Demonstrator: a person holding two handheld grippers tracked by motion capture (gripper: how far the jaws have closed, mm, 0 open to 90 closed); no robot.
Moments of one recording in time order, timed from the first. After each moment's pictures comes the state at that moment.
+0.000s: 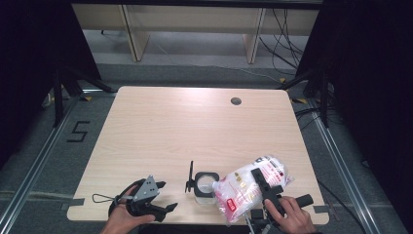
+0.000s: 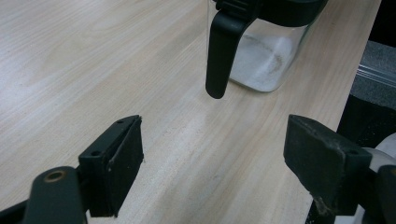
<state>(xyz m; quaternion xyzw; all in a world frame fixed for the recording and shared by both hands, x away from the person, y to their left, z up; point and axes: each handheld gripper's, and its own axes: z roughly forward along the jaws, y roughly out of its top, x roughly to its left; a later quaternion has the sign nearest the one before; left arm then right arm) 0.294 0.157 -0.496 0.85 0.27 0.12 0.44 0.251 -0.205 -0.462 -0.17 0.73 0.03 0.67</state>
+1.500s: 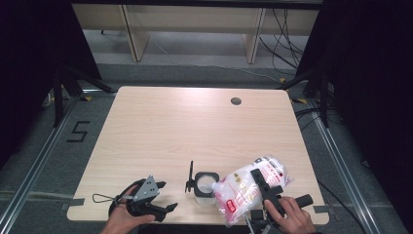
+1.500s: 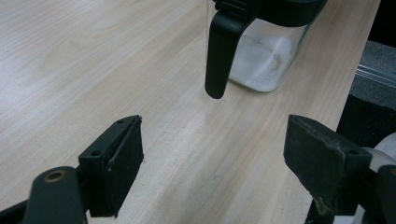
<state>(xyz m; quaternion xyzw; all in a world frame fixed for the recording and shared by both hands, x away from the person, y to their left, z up) 0.294 0.156 -0.496 0.85 0.27 0.12 0.44 0.249 -0.204 -0.461 -0.18 0.72 0.02 0.67</state>
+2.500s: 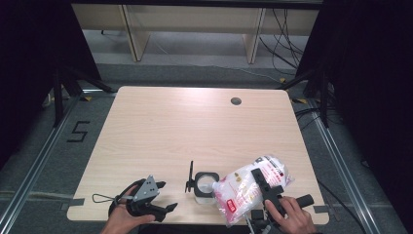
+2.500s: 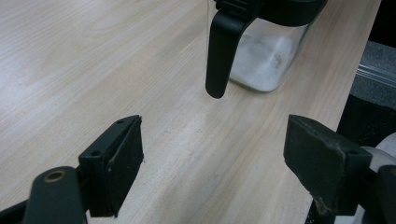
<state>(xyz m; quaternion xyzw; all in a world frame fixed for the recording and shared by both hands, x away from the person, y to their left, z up) 0.294 0.156 -0.497 0.85 0.27 0.12 0.44 0.249 -0.205 -0.461 -0.17 0.73 0.03 0.67</state>
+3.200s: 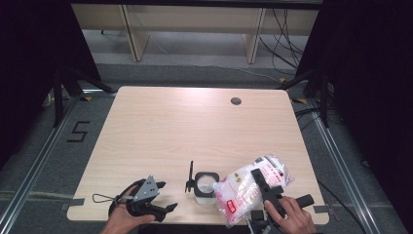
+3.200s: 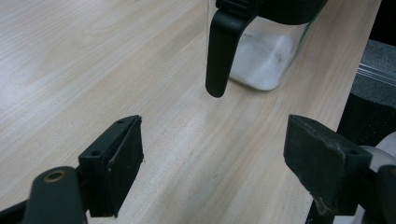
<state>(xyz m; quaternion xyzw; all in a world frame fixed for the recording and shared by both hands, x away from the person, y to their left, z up) 0.294 0.156 -0.497 0.85 0.27 0.12 0.44 0.248 -0.204 -0.459 -0.19 0.71 0.01 0.67</state>
